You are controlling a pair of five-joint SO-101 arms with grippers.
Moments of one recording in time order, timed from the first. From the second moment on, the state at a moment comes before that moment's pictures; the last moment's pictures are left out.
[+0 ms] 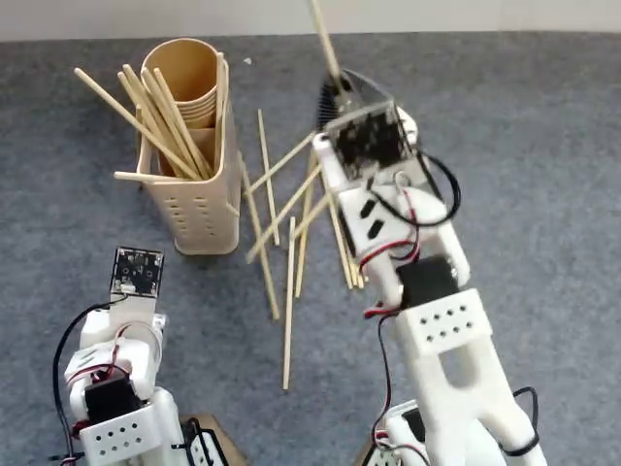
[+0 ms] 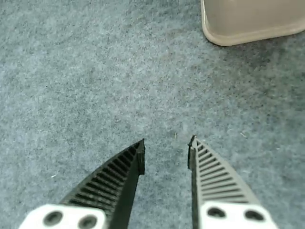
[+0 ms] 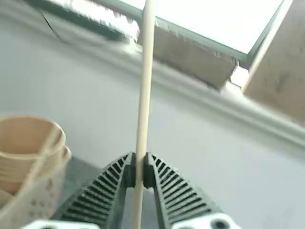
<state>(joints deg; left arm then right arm) -25.6 -104.1 96.0 66.7 -20.0 -25.2 -44.5 39.4 -0.3 20.6</state>
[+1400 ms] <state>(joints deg) -25.6 -104.1 96.0 66.7 -20.0 -41.4 -14.7 13.1 17.5 -4.4</state>
